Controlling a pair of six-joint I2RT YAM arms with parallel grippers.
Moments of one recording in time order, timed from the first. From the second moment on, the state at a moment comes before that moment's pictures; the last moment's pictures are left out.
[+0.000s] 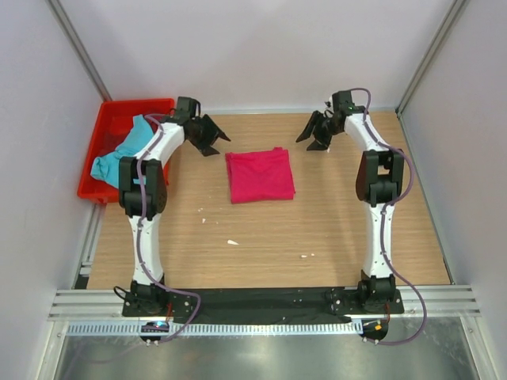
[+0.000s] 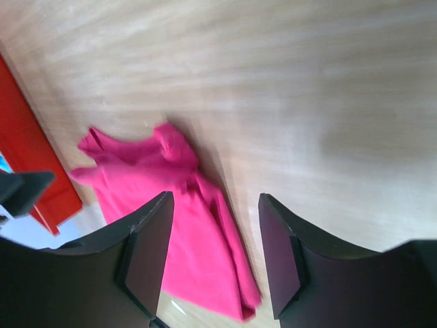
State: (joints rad) left arm -0.17 2.23 1.89 -0.61 0.36 -0.95; right arm 0.08 2.46 2.20 -0.78 -0.51 0.55
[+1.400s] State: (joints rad) left arm -0.54 1.75 1.01 -0.42 0.35 -0.78; right arm 0.31 1.77 1.04 -0.39 -0.45 0.54
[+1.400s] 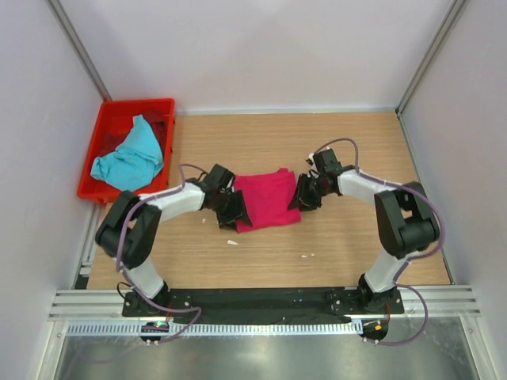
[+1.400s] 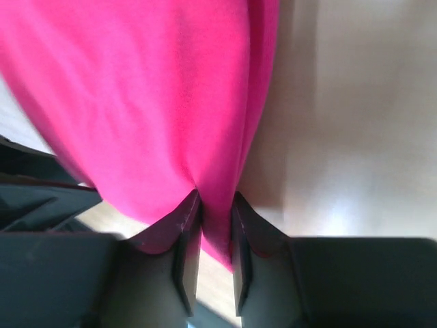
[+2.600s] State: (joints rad) left arm -0.40 2.00 1.51 -0.55 0.30 -0.51; right arm 0.25 1.98 1.33 -0.44 -0.38 0.40
